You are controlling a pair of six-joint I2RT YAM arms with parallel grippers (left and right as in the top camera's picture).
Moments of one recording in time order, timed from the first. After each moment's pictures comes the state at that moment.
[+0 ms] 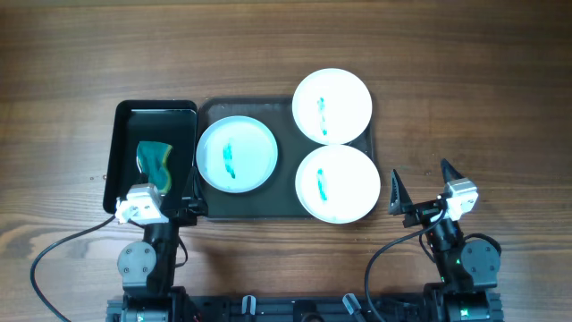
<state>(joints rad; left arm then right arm) 0.01 0.02 0.01 -0.07 0.00 -0.25 0.05 0.02 0.01 0.01 -0.17 0.09</state>
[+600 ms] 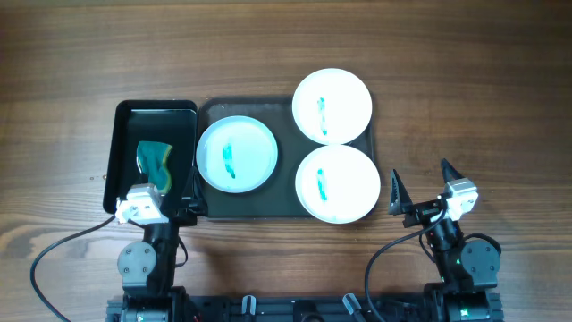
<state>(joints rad) 0.01 0.02 0.01 -0.07 0.00 -0.25 0.05 0.02 0.01 0.01 -0.17 0.09</state>
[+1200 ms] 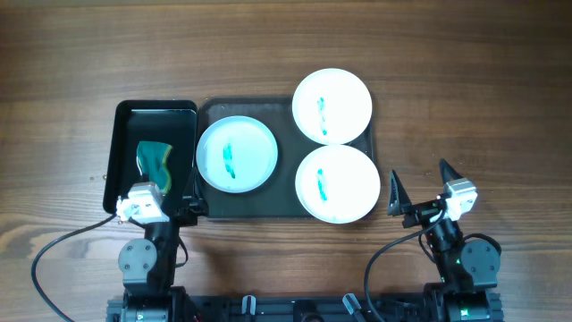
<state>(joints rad) 0.01 0.05 0.01 -0.07 0.01 -0.25 0.05 0.02 0.01 0.00 -0.20 0.10</state>
